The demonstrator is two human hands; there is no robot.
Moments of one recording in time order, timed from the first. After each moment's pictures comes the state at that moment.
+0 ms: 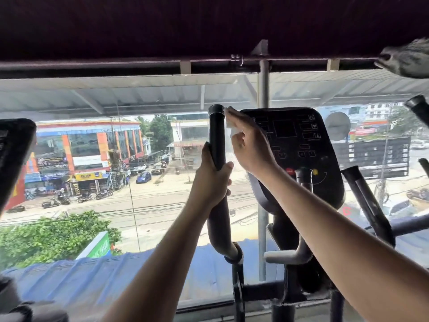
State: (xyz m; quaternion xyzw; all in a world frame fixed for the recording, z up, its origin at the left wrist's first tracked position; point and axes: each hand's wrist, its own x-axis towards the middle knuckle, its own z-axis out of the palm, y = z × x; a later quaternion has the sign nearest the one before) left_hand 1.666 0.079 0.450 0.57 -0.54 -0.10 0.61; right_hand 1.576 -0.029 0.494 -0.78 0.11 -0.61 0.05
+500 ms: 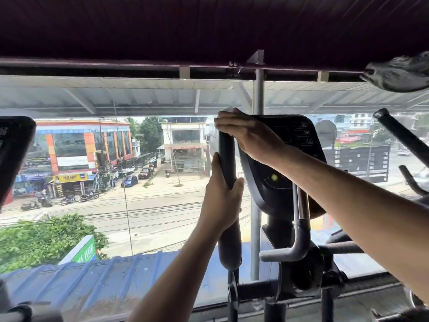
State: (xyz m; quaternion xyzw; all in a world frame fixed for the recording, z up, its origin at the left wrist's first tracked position) left_hand 1.650 0.113 0.424 0.54 -0.57 -0.10 0.61; right_hand 1.562 -0.022 0.536 -0.83 0.03 -0.44 -0.33
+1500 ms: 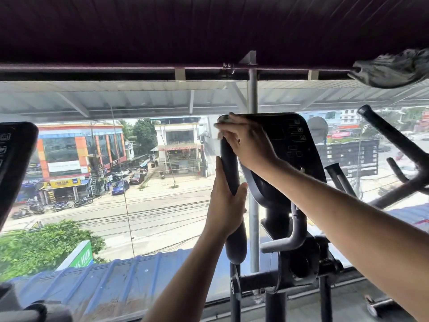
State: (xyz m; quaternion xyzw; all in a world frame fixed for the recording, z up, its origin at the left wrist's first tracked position) left_hand 1.655 0.110 0.390 0.51 -0.60 -0.10 0.61; right_hand 1.569 0.029 0.509 -0.80 0.13 -0.56 -0.13
